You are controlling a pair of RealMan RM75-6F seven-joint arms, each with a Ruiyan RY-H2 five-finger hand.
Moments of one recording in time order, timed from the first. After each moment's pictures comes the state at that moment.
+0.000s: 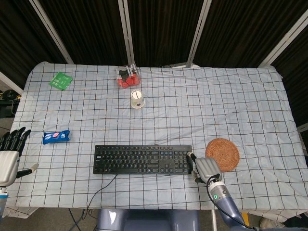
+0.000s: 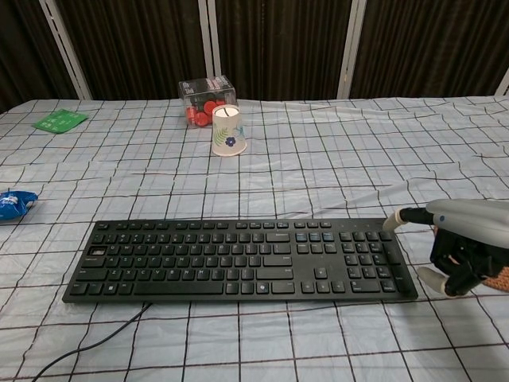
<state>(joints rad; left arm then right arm) -0.11 -1.13 -0.05 -1.66 1.48 1.48 0.16 0.55 -1.45 0.07 -2.00 -0.72 1.20 -0.74</state>
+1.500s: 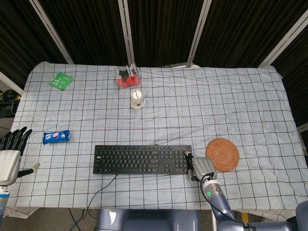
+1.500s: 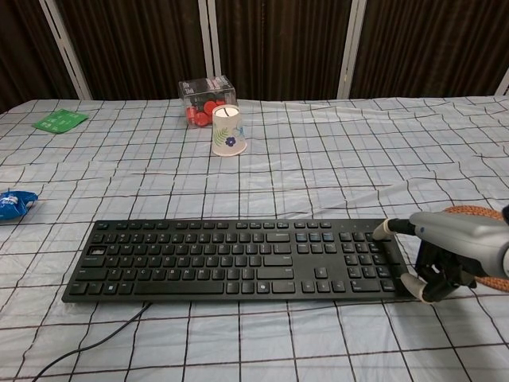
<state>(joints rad) -0.12 -1.13 -0.05 -1.68 1.46 1.46 0.16 0.61 -1.56 0.06 -1.91 -0.60 1.24 -0.75</state>
